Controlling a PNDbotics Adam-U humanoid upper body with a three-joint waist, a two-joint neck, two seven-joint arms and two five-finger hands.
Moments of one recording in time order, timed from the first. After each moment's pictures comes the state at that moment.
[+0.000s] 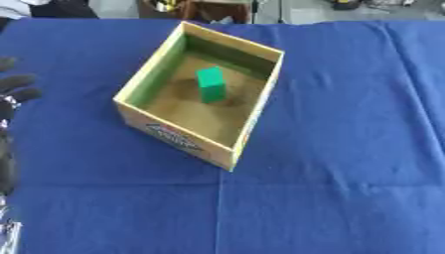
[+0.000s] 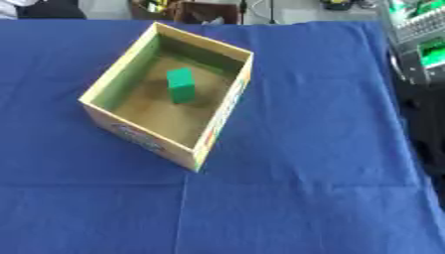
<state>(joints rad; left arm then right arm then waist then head) -0.25 0.15 -0.02 -1.98 0.08 -0.13 0.14 -0.82 -0.61 0.05 -1.92 0.45 0.16 0.29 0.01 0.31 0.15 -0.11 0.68</state>
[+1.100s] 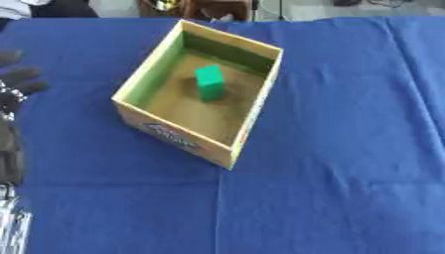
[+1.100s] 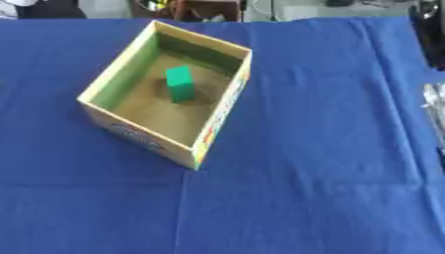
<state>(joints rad) -0.25 0.15 0.00 -1.98 0.07 -0.14 0.16 -0.39 -0.58 -0.04 -1.98 0.14 -0.11 -0.23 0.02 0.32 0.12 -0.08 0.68</state>
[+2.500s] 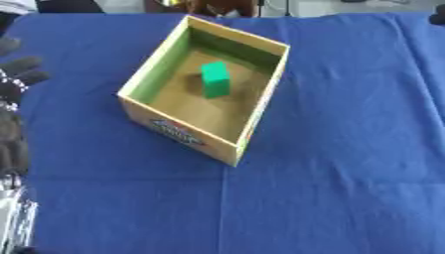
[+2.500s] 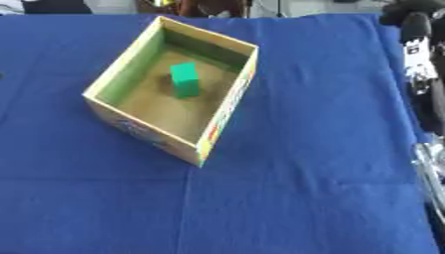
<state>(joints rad) -0.26 0.15 0.01 -1.98 0.07 -0.16 0.18 -0.26 -0.44 -0.06 -1.98 0.16 -0.18 -0.21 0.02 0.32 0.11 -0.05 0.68</state>
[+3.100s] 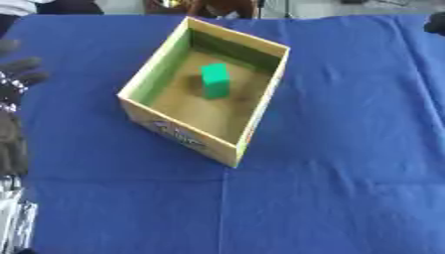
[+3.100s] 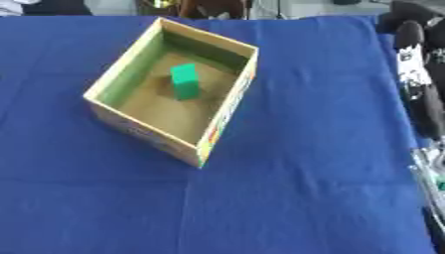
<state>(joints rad) -0.26 0.15 0.01 -1.98 0.07 -0.16 0.19 -0.25 -0.43 -0.06 -1.98 0.16 -0.17 -0.20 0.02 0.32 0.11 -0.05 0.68</state>
